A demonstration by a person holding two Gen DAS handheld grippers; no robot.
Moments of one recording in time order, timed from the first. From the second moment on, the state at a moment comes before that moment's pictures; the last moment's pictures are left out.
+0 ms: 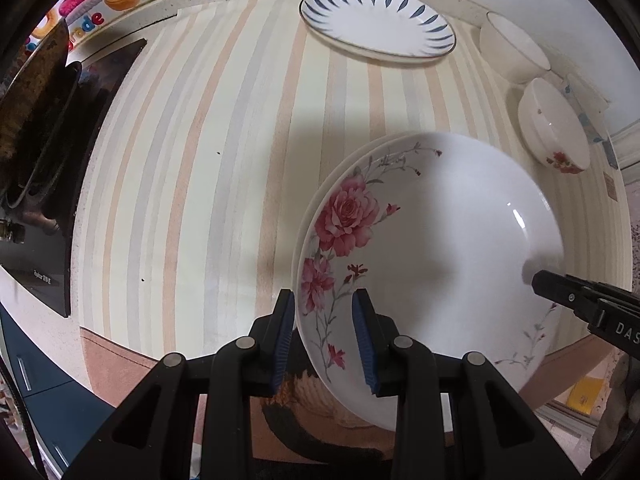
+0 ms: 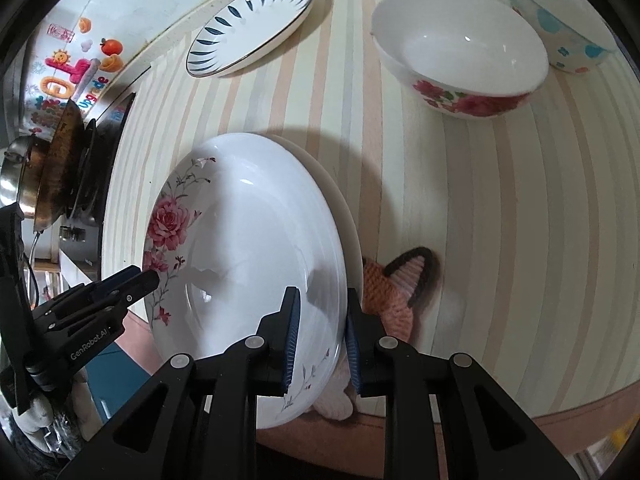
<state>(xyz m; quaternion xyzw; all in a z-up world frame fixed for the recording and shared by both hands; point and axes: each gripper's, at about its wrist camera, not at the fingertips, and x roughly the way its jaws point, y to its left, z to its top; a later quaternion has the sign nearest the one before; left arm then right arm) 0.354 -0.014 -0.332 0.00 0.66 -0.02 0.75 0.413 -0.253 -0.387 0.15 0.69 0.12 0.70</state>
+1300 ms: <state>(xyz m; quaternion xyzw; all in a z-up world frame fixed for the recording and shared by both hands) 0.648 0.003 -0.365 -0.03 0.64 -0.08 0.77 0.652 -0.246 -0.406 0.23 0.61 -0.01 0.76</state>
